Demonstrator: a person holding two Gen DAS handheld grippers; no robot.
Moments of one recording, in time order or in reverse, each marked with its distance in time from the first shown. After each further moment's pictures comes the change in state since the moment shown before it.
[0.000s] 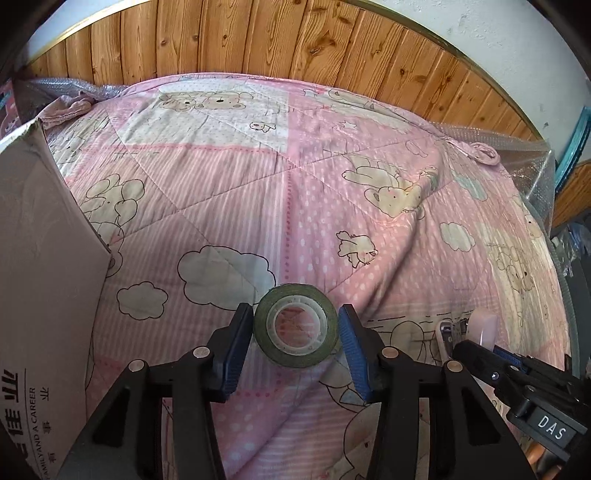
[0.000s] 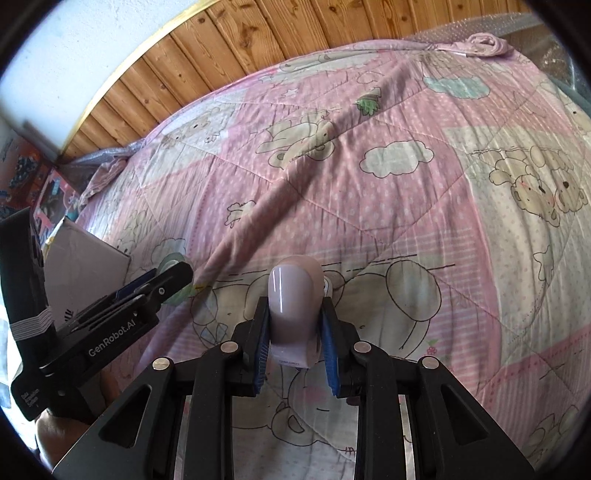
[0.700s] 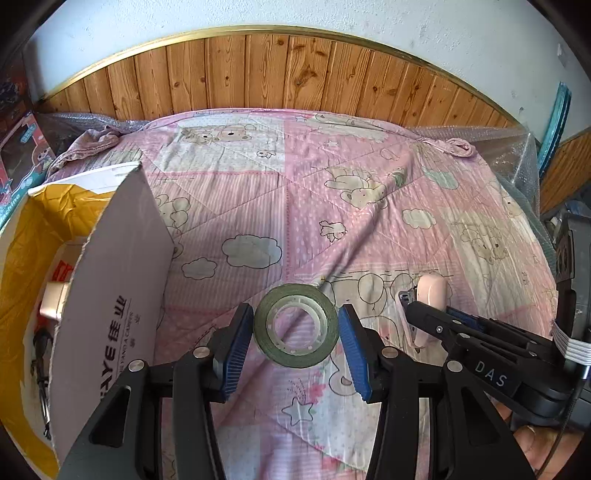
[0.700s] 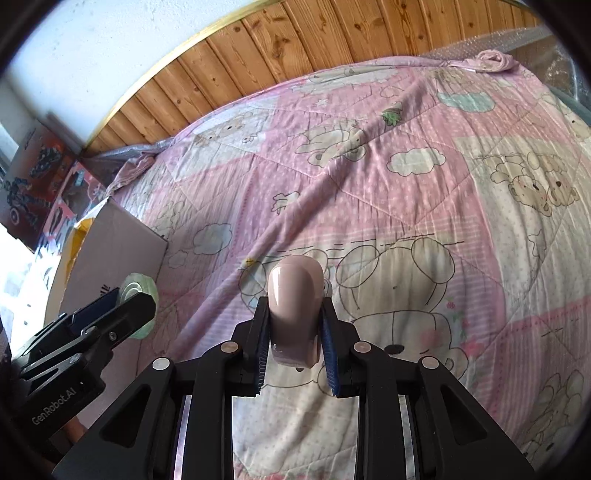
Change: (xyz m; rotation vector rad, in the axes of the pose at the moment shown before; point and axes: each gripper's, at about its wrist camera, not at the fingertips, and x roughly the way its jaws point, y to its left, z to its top) left arm -0.106 -0.012 -0.035 0.067 -0.053 0.057; right arm -0.039 0.034 -0.030 -0.045 -0.046 0.044
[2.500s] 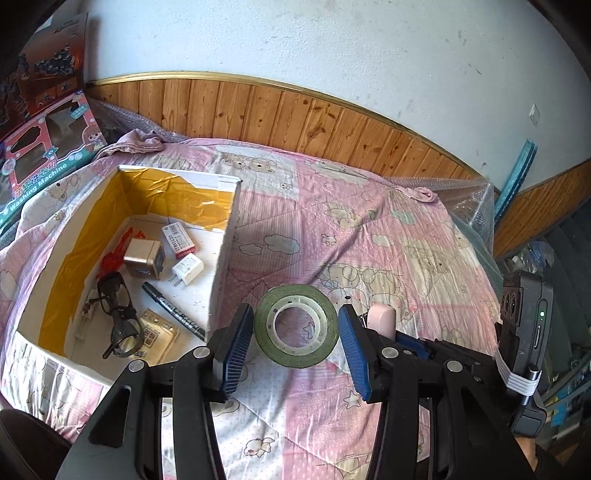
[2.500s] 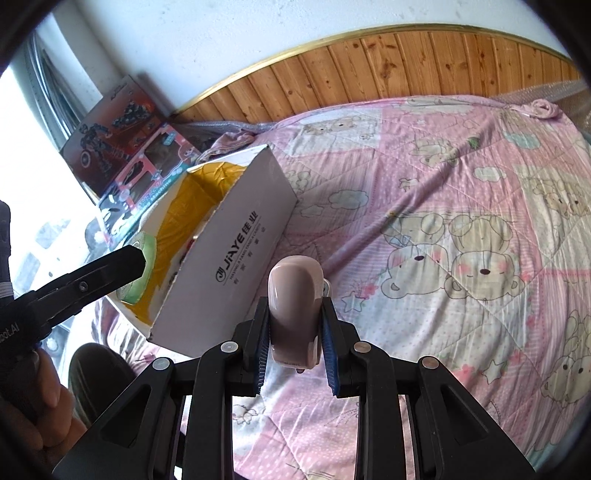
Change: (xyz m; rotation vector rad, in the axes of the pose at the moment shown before) left arm -0.166 0.076 -0.067 -0.127 -0.135 -0.127; right arm -0.085 0.122 -0.085 -0.191 -0.038 0.171
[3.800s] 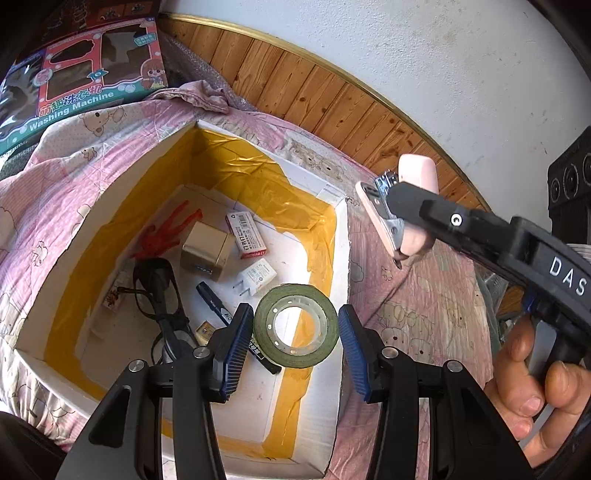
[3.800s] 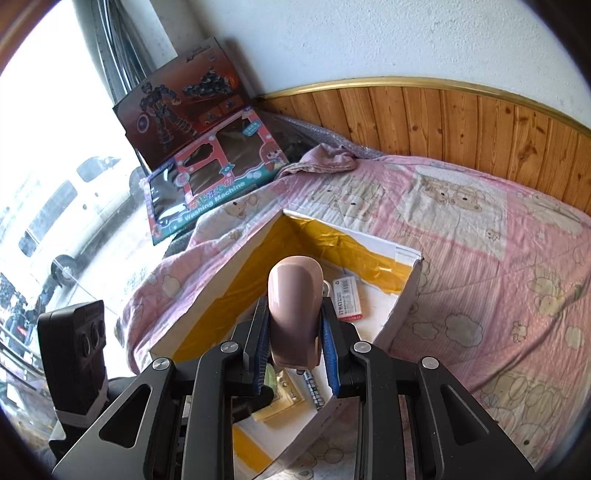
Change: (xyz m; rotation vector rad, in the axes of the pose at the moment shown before) left arm 0.047 0.127 0.029 -0.289 0.056 -0.025; right arm 0.092 0.136 0.140 -0.279 0.068 0.153
